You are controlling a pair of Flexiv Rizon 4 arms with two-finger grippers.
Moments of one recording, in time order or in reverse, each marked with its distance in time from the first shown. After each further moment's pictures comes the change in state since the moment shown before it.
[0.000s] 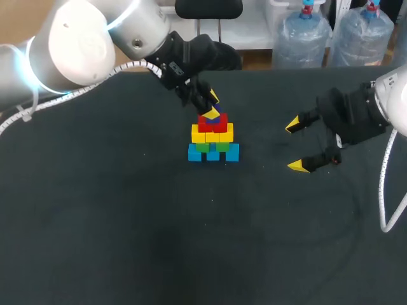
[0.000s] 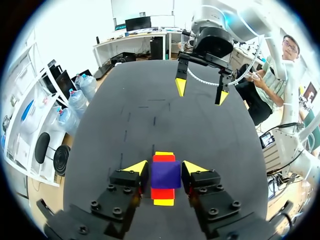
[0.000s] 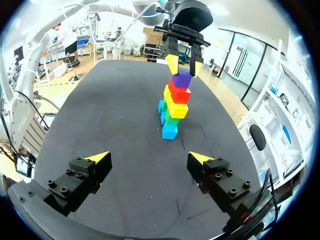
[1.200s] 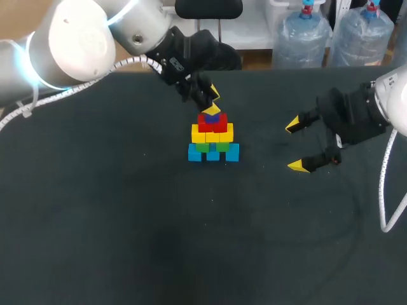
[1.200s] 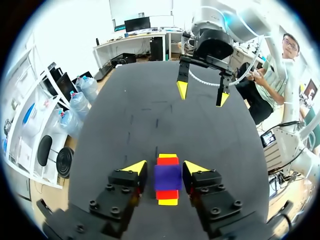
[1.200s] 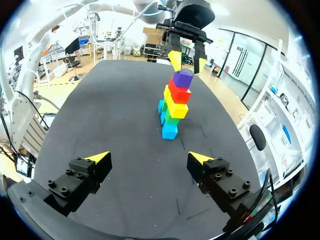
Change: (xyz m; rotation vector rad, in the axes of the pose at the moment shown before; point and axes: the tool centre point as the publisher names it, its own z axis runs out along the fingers) left arm -0.008 0.006 -0.010 -0.021 0.001 0.025; right arm 0.000 0.000 0.000 0.000 0.000 0.000
